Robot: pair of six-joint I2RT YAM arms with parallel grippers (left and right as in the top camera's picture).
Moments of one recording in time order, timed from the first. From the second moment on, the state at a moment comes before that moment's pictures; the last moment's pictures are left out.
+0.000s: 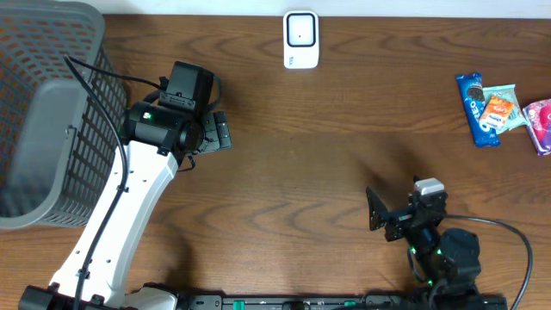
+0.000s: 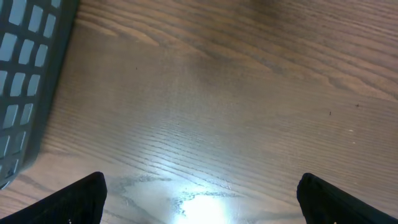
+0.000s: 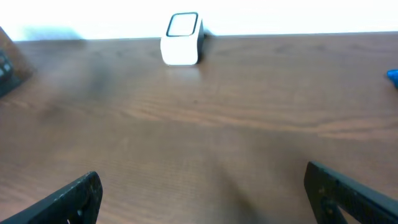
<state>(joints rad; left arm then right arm) -0.28 1.45 1.37 -1.13 -0.19 -0.46 0.17 0.16 0.16 -0.24 -0.14 0.10</state>
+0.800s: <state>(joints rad) -0.28 1.45 1.37 -1.13 -0.19 -0.46 0.03 0.01 0.02 -0.06 -0.06 0.06</state>
